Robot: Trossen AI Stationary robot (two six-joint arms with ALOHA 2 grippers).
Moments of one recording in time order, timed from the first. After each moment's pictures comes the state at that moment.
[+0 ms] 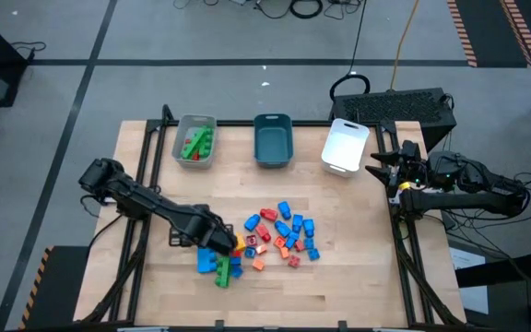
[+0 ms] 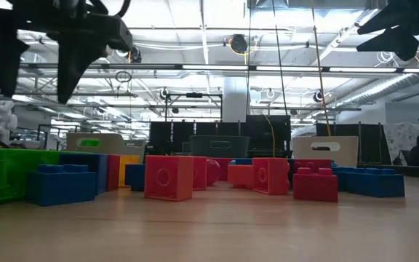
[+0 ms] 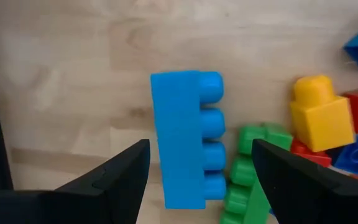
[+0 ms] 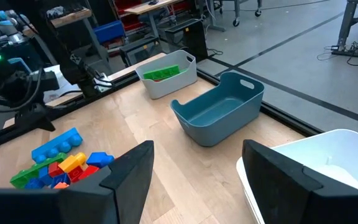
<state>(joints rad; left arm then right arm) -0.42 1.69 1.29 -1.25 0.00 -2.08 -0.05 0.25 0.67 -0.72 0.36 0.40</state>
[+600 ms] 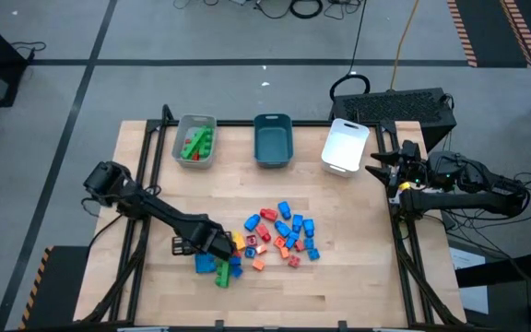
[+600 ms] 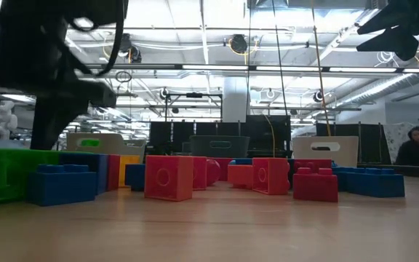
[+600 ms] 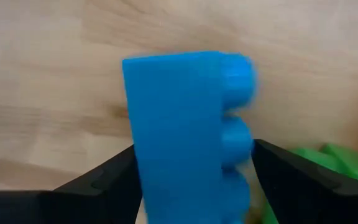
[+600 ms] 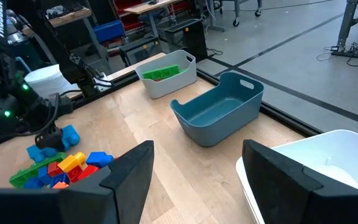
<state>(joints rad) -0.43 1.74 1.04 -0.90 0.09 -2.13 -0.05 0.25 0.67 -0.72 0.37 0.40</state>
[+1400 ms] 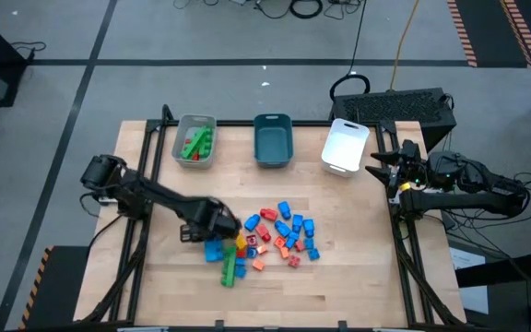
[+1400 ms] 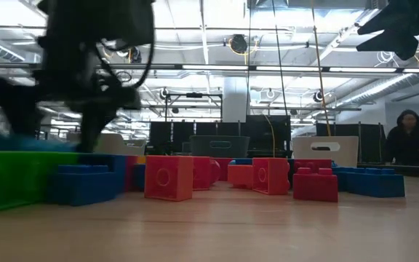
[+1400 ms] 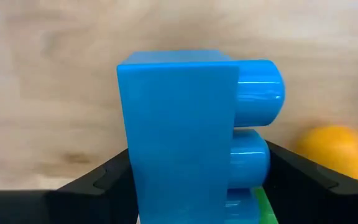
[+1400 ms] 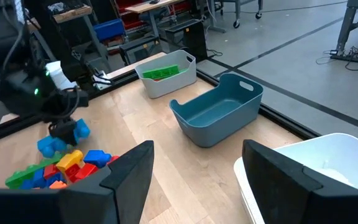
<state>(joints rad) -0.24 1.66 0.98 -0.81 0.10 -1.94 -0.05 0.25 0.67 -0.72 0.37 0.37</state>
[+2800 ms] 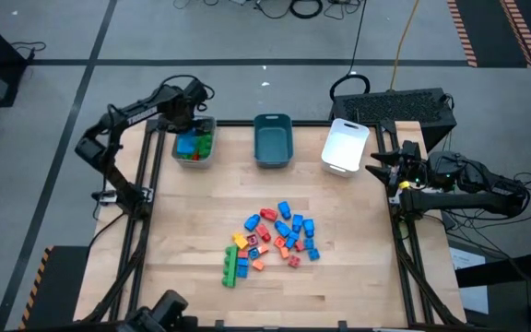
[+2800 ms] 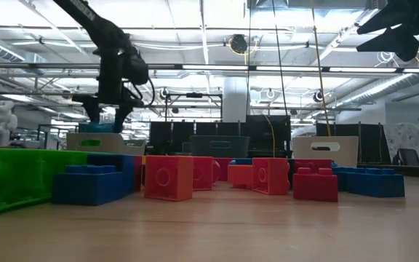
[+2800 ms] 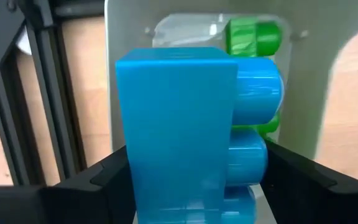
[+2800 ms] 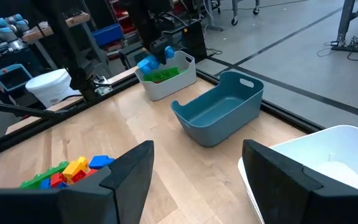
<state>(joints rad) 0.96 1.65 1.25 -1.07 -0.12 -0.53 -0.05 0.25 0.67 -0.72 0.37 0.43</state>
